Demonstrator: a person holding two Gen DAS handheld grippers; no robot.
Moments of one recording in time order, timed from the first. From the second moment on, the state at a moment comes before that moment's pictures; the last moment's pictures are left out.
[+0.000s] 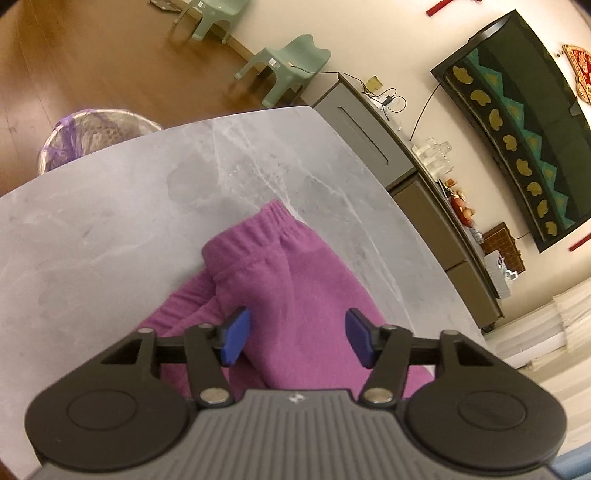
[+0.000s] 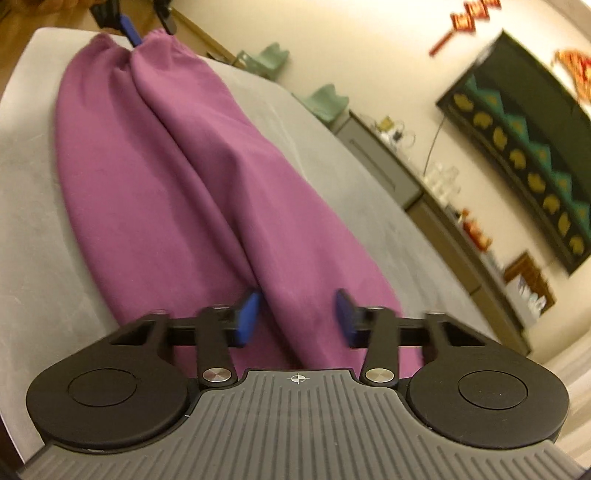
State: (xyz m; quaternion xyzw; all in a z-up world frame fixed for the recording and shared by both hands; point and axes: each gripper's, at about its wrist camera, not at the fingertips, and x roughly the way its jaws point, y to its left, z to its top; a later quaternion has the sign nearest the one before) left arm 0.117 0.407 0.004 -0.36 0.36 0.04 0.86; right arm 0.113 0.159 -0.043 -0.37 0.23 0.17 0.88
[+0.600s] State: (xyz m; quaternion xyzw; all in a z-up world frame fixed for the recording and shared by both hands) left arm 0.103 0.398 0.050 -0.35 0.29 0.02 0.89; right arm 0.137 0.088 -0.022 -0.19 0.30 0.19 0.91
